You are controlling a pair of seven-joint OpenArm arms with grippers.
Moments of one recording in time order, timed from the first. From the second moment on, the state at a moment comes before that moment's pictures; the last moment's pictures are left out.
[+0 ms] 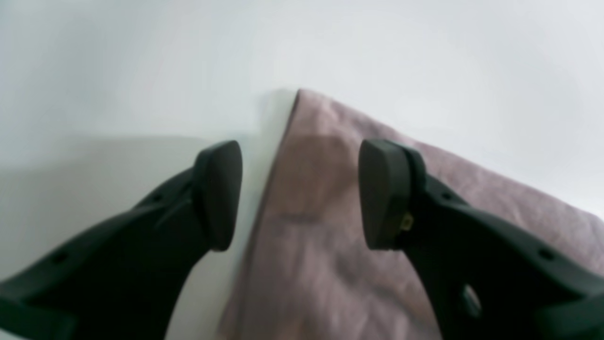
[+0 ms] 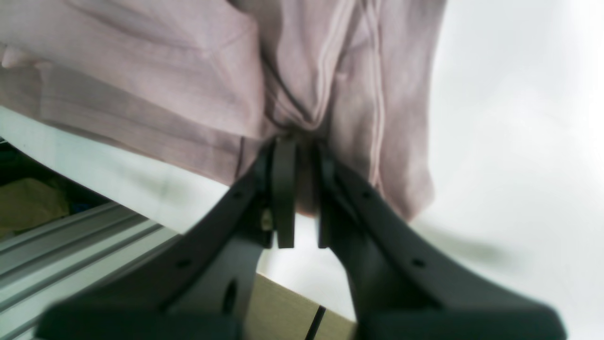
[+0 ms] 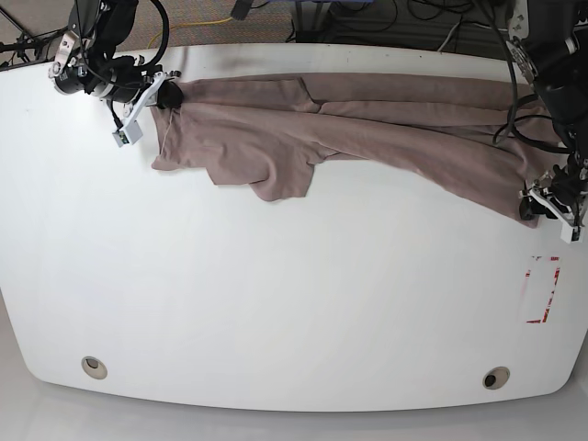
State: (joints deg) left arm -18.5 -28.5 -31.2 45.3 -6.1 -42.8 30.1; right arm -16.9 7.8 33.6 97.4 44.1 41.0 -81.3
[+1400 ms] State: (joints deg) left arm -6.8 -25.3 -35.6 83.6 -6.8 -43.3 49.3; right arm -15.8 7.8 33.7 97.4 43.7 41.0 -81.1
